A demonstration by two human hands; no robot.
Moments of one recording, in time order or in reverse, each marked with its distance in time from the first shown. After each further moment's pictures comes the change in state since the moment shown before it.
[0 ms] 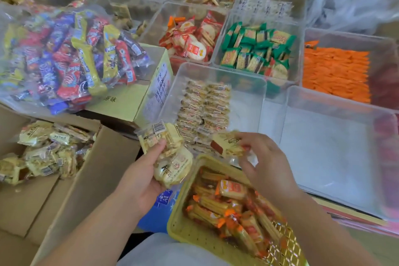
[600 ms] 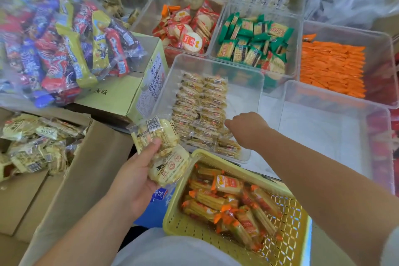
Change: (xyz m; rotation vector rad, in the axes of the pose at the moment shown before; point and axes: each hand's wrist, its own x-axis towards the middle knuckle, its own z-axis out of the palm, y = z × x) left_hand -0.002 -0.005 -0.005 0.052 -0.003 0.024; right_hand 0.105 0.047 0.042 -0.929 -0.861 -0.115
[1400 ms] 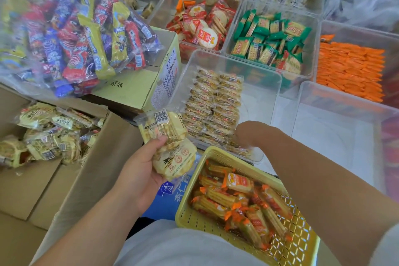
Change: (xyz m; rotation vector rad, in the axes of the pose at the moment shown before) left_hand -0.001 0.005 -0.020 -0.067 -0.012 0.039; right_hand 0.012 -0.028 -0.012 0.272 -0.385 0.090
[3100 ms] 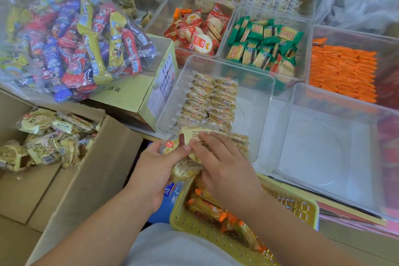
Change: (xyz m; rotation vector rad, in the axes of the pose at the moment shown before) left_hand -0.003 -0.014 0.031 0.280 0.029 0.083; right_hand -0.107 -0.073 0.061 0.319 1.060 -0.394
